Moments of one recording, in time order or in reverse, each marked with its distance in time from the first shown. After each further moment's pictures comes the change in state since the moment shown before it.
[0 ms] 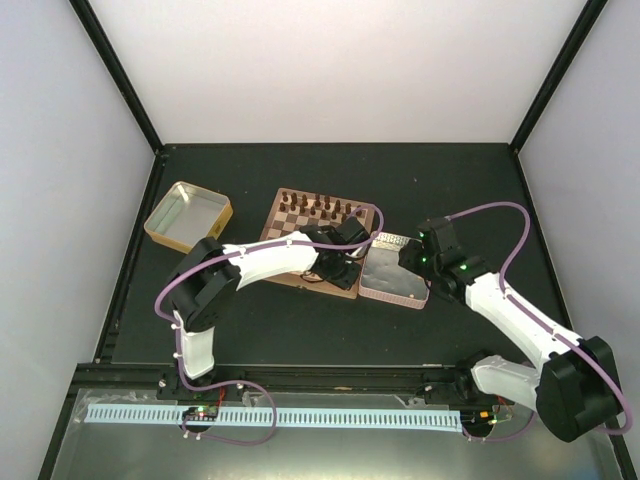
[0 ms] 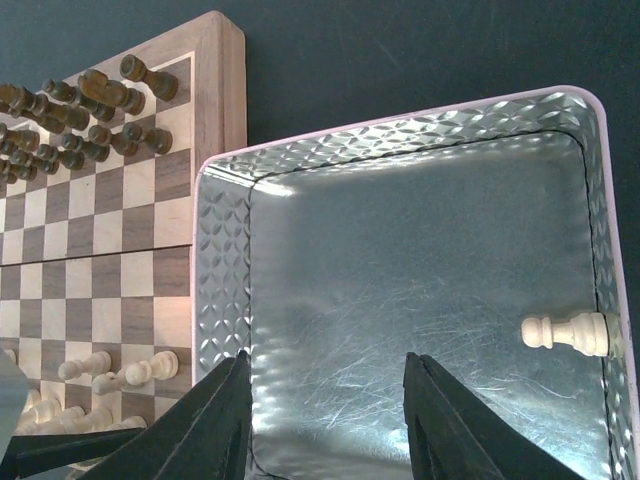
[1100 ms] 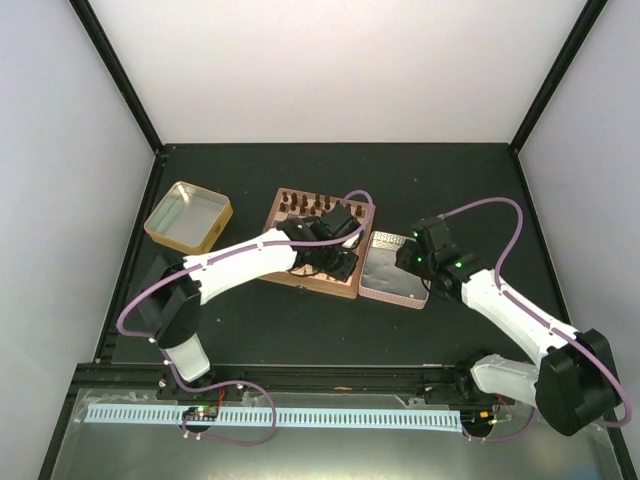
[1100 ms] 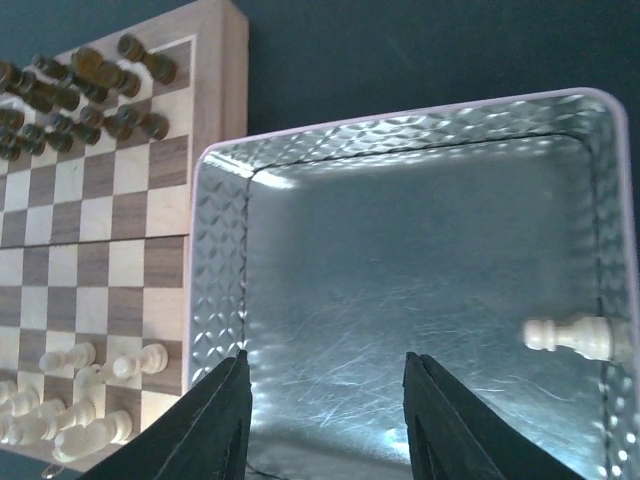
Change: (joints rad) left arm 0.009 -0.203 0.003 -0.037 0.038 0.019; right arm 0.052 0.052 0.040 -0.018 0.037 -0.035
